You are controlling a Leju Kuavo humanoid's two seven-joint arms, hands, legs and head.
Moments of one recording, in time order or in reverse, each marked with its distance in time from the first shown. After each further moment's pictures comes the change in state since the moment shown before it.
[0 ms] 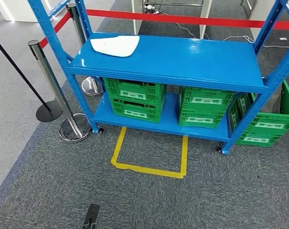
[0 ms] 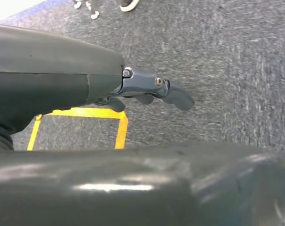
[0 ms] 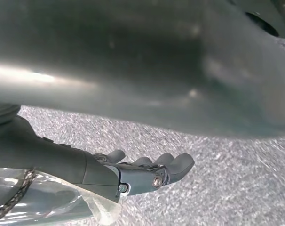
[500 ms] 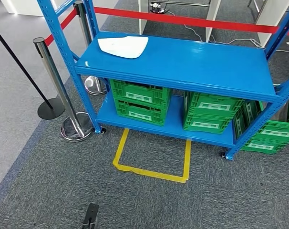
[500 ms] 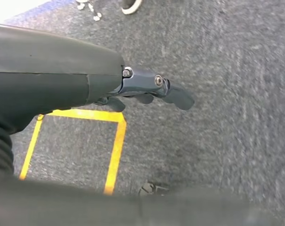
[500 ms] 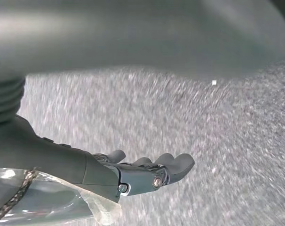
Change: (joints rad) left arm 0.002 -0.002 -0.002 0.000 0.003 0.012 0.014; right arm -0.007 0.004 -0.067 0.002 -0.123 0.084 -0.005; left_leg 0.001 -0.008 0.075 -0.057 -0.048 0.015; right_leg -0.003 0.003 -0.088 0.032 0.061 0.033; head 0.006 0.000
